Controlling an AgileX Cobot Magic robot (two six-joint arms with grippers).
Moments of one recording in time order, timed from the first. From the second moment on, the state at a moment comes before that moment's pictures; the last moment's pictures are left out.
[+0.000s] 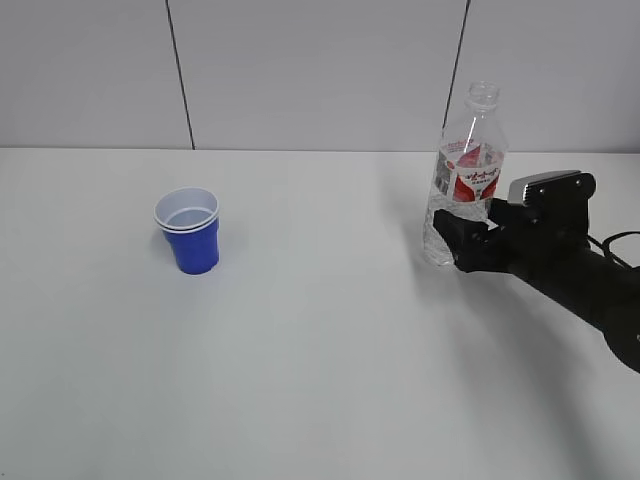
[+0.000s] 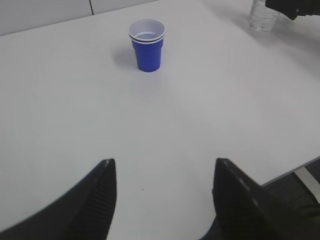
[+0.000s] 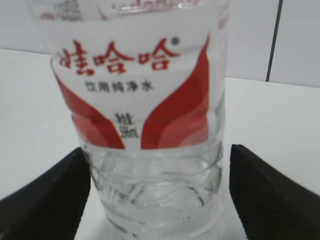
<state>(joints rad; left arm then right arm) -0.47 0.02 -0.53 0.01 1.10 -0.03 0.05 2.17 -0.78 -0.40 -1.14 0.09</state>
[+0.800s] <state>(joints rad) -0.47 0.02 -0.53 0.01 1.10 -0.03 0.05 2.06 -0.57 -0.35 -1.14 0.09</state>
